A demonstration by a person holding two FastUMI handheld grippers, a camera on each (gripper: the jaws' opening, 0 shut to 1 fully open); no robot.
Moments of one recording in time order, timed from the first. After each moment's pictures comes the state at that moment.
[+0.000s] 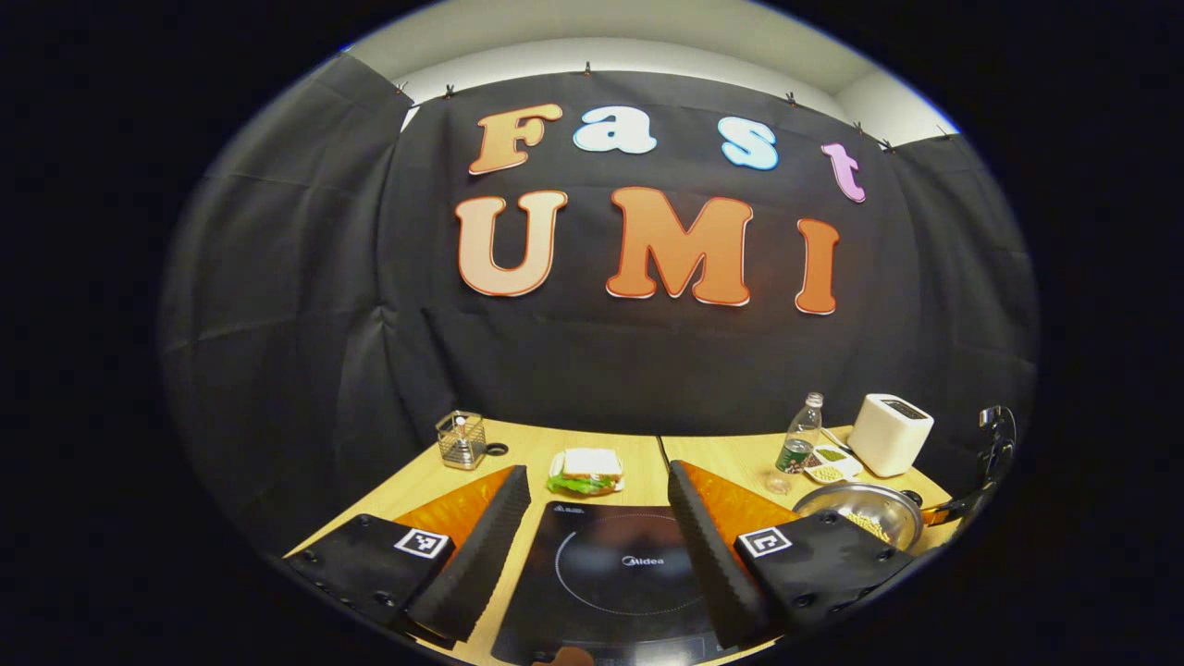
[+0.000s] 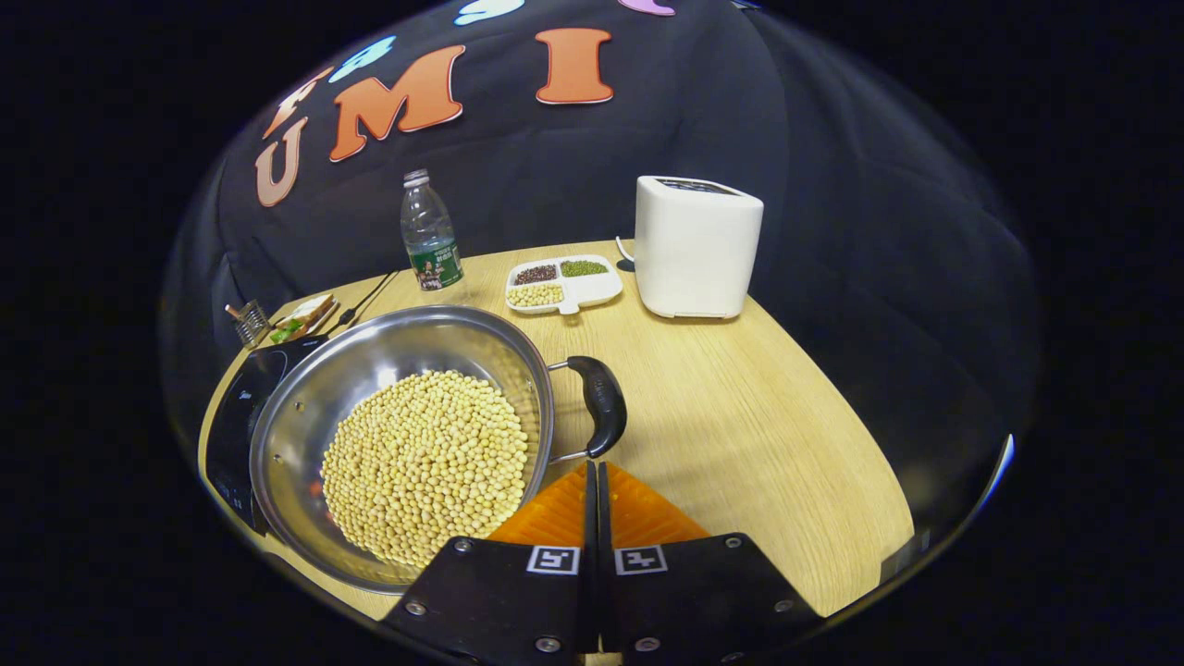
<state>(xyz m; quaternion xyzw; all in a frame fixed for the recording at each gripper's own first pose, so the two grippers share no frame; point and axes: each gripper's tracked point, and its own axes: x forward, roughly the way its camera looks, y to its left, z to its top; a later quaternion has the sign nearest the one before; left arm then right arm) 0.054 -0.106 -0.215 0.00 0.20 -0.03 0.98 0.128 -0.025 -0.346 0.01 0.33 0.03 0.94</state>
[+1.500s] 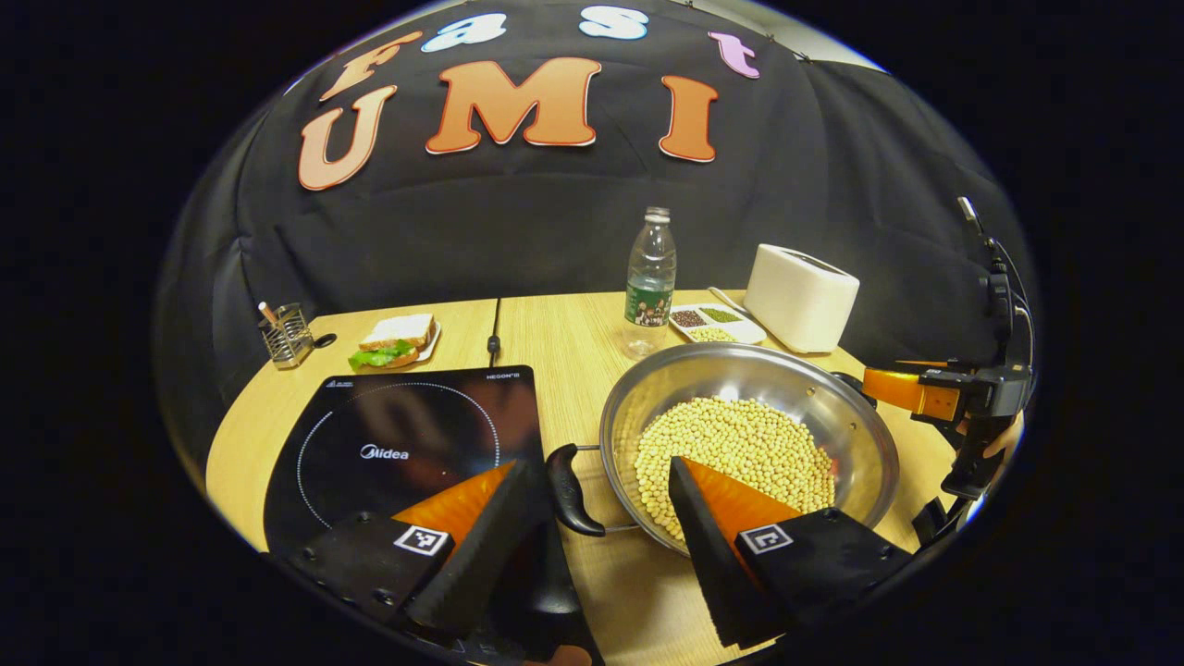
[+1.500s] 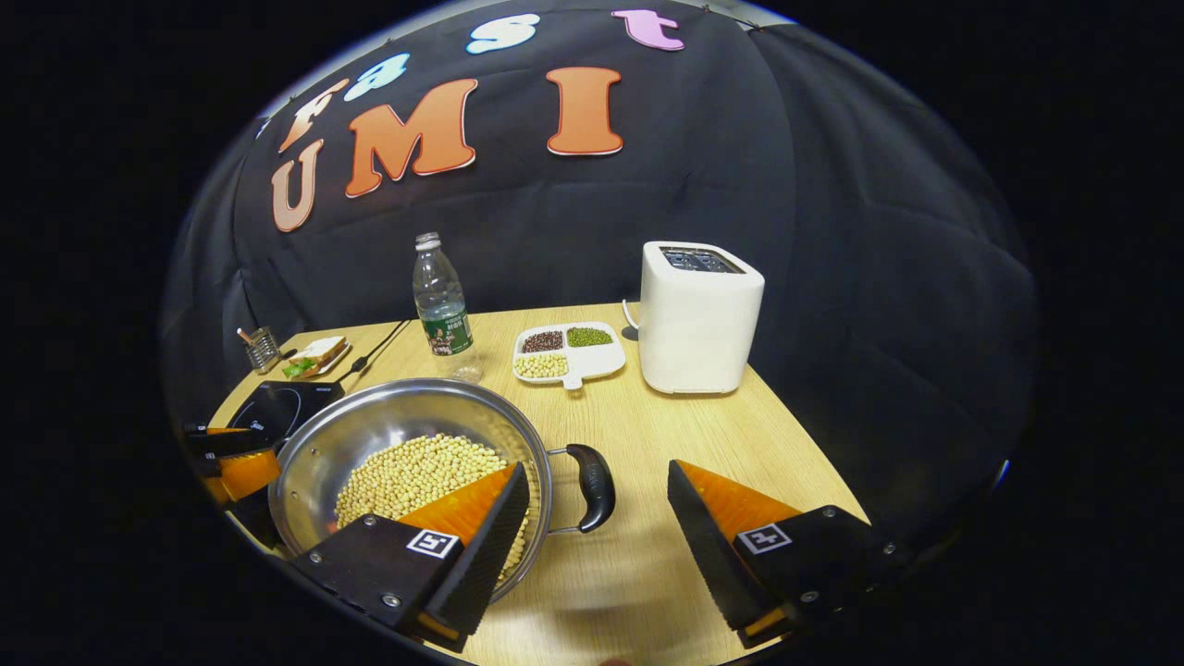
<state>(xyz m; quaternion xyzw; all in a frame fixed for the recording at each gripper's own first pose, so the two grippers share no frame) -0.008 -0.322 -0.394 0.03 0.38 -0.17 0.91 0.164 -0.029 -0.307 0.01 0.26 0.05 0.96</state>
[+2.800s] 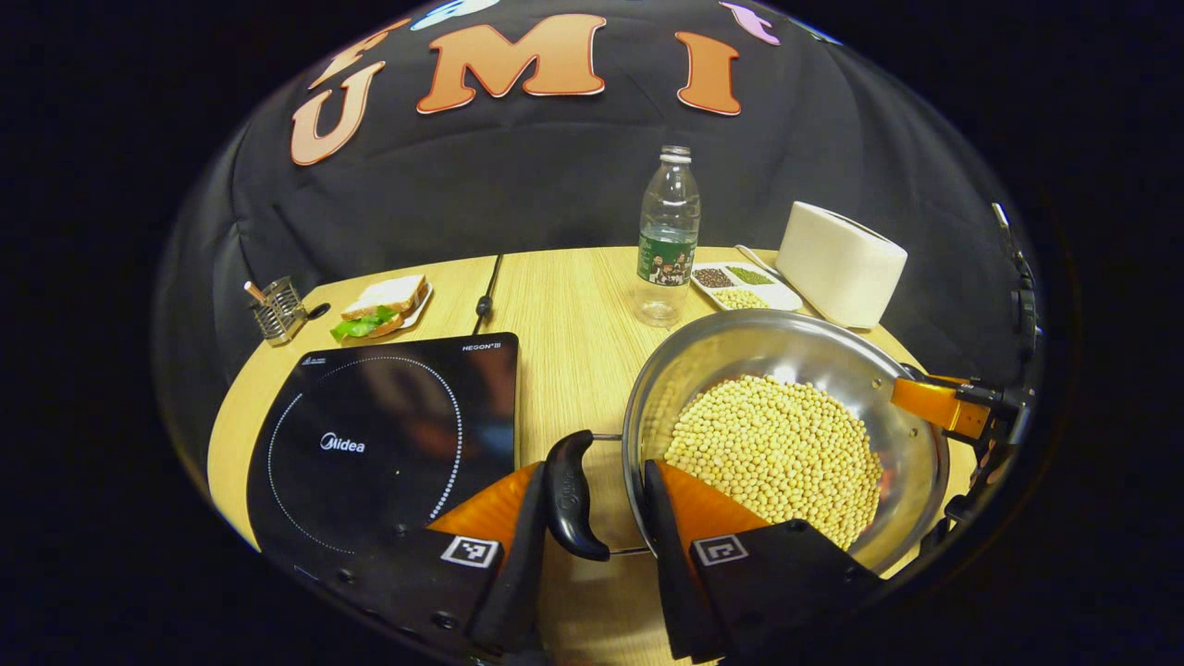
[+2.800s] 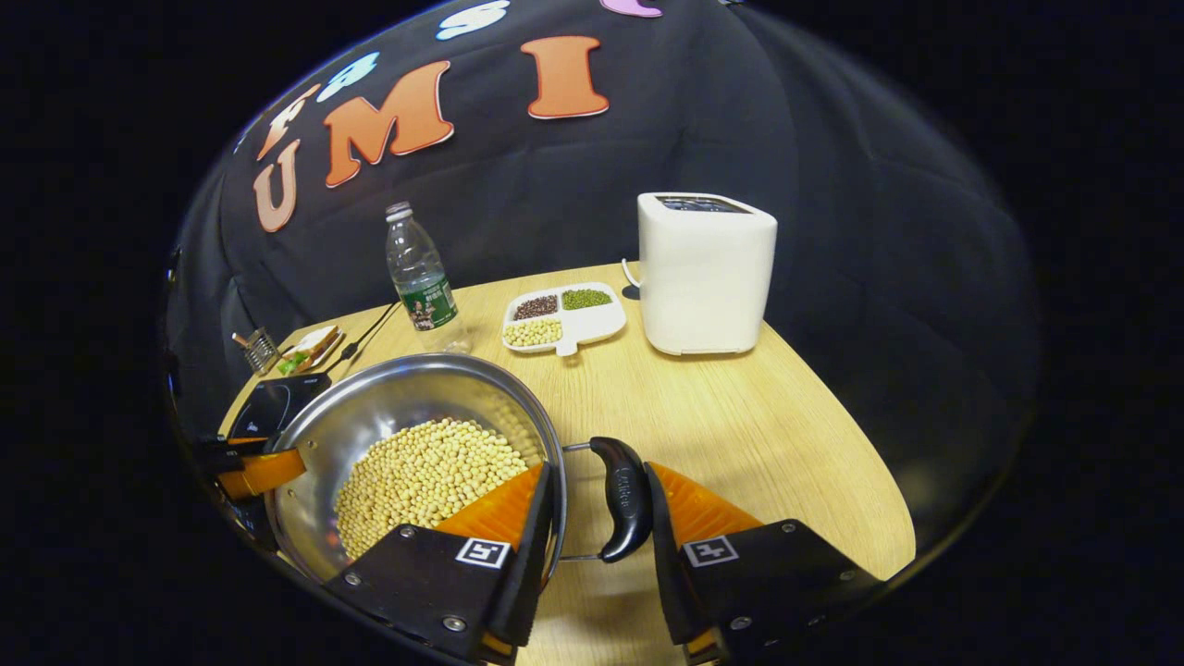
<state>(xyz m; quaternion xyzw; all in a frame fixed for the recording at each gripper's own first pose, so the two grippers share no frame) 0.015 -0.337 -0.438 0.04 0.43 -0.14 0.89 0.169 -0.030 -0.341 0.06 0.32 0.05 0.94</state>
